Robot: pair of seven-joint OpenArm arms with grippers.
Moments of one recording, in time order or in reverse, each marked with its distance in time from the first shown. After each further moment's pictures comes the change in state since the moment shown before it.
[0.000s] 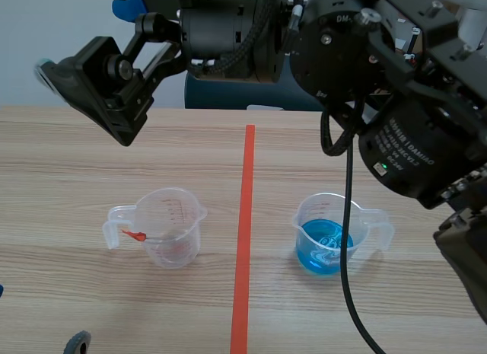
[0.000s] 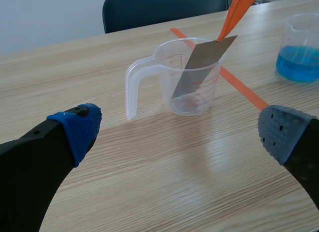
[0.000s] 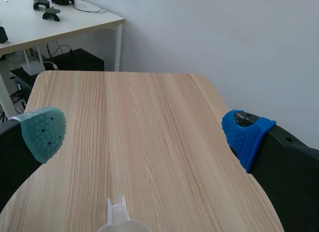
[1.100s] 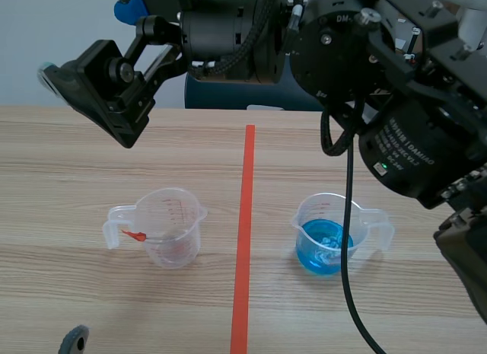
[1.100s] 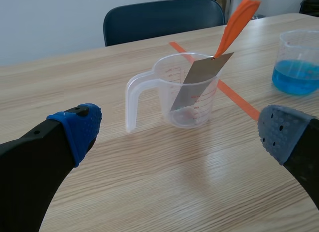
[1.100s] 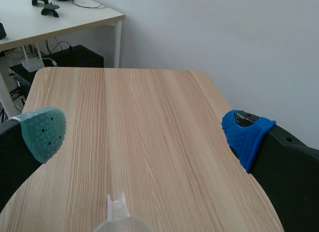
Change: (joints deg) left arm -0.8 0.0 0.2 0.0 0.0 -0.9 -2.4; right arm 0.0 0.0 0.0 0.0 0.0 0.0 -0.9
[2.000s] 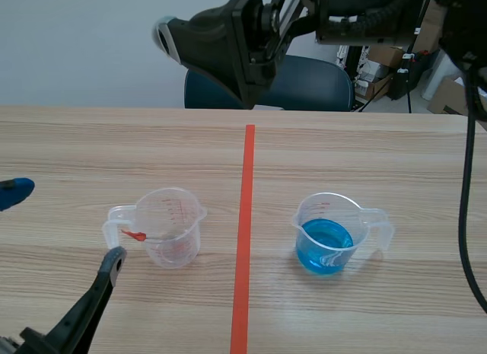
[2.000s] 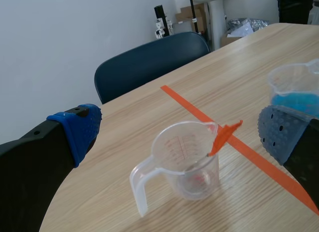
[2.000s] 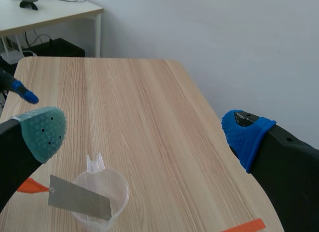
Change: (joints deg) left arm 1.4 -3.1 0.5 25.4 2.5 2.8 17.4; right arm 0.0 21.9 6.7 8.3 15.7 0.0 1.8
